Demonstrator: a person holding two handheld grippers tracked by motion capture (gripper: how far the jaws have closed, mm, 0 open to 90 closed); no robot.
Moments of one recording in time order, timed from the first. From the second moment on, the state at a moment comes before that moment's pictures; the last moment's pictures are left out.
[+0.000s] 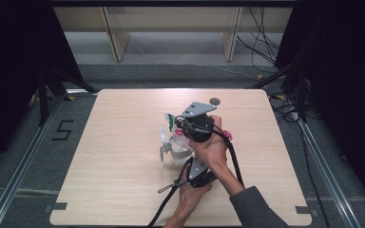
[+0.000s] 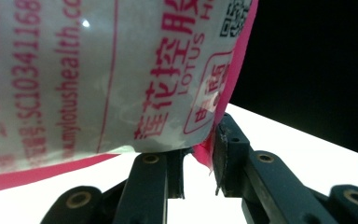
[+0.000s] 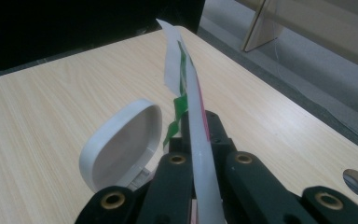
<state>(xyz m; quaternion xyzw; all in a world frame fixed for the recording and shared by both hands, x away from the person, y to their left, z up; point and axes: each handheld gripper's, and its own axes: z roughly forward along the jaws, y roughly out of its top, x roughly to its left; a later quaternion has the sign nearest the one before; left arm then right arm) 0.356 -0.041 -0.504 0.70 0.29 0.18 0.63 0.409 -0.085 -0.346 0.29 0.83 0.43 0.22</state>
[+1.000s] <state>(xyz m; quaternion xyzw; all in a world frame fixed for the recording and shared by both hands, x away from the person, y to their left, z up) 0.356 -0.042 -0.503 0.69 0.29 0.17 0.64 0.410 -0.080 -0.346 0.28 0.83 0.42 0.22</state>
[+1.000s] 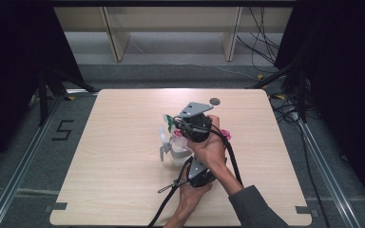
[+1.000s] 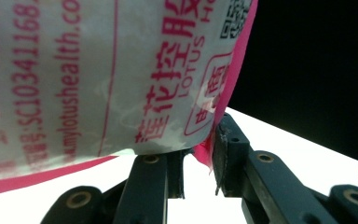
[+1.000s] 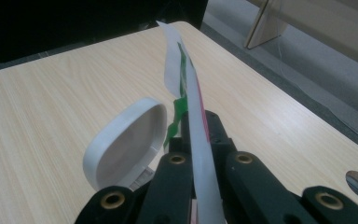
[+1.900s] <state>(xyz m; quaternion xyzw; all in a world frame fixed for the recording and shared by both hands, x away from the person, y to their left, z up) 0.356 -0.049 -0.503 0.66 0.31 0.16 0.67 0.410 -0.080 -0.346 0.28 0.84 0.42 0.22</state>
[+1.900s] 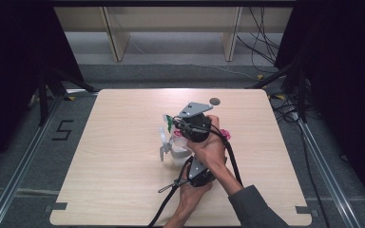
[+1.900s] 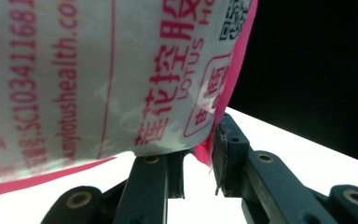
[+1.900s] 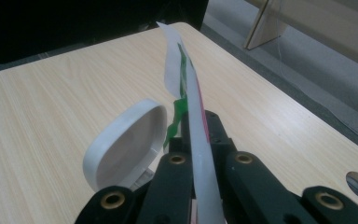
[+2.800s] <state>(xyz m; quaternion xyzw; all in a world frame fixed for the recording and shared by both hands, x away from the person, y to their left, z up) 0.356 -0.039 -0.501 0.70 0.29 0.18 0.62 0.408 -0.081 -0.344 0.28 0.83 0.43 0.22</state>
